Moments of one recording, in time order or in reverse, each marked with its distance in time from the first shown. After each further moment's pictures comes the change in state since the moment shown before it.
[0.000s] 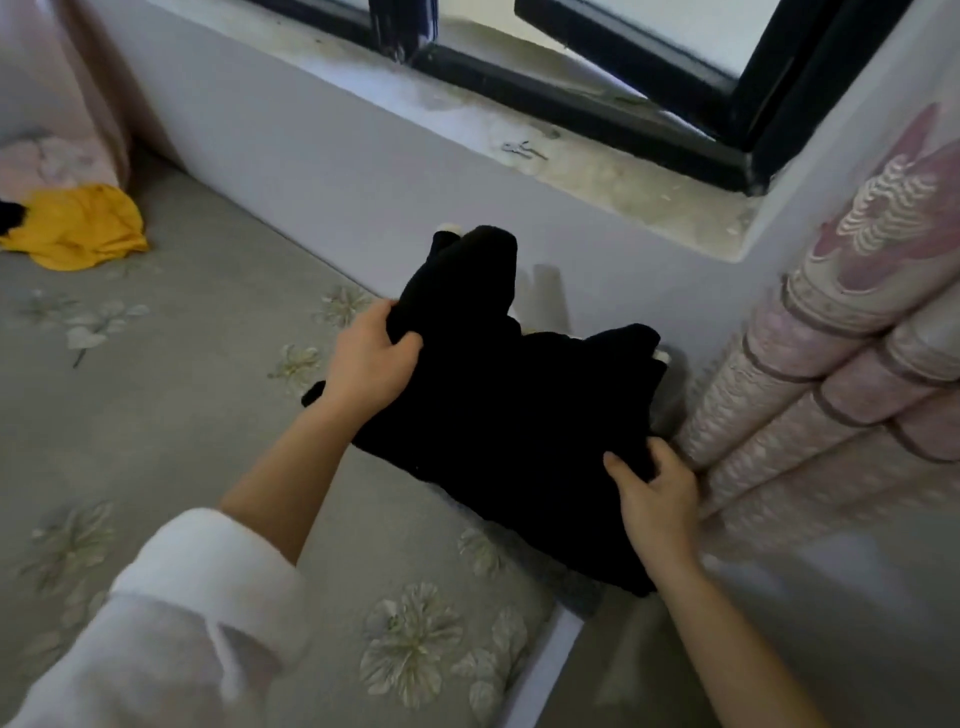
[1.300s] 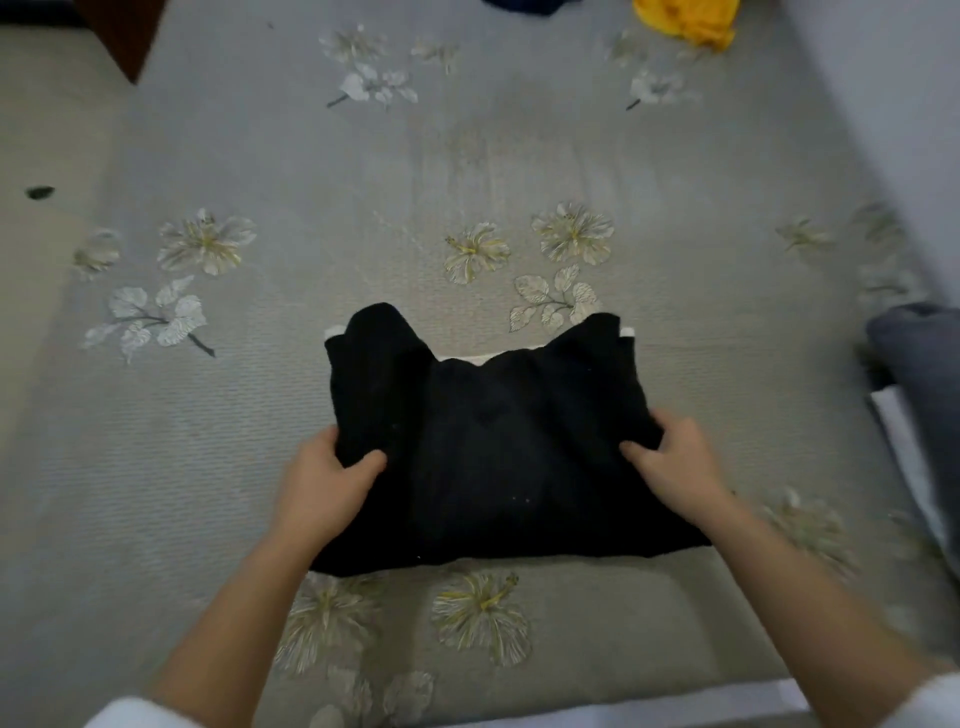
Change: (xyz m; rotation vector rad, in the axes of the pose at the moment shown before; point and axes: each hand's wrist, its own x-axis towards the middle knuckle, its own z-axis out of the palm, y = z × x) left_hand -0.600 -0.398 -0.201 -0.183 0.563 -1.004; right_hand -0.378 0.039 0.353 -0.745 -0.996 -0.376
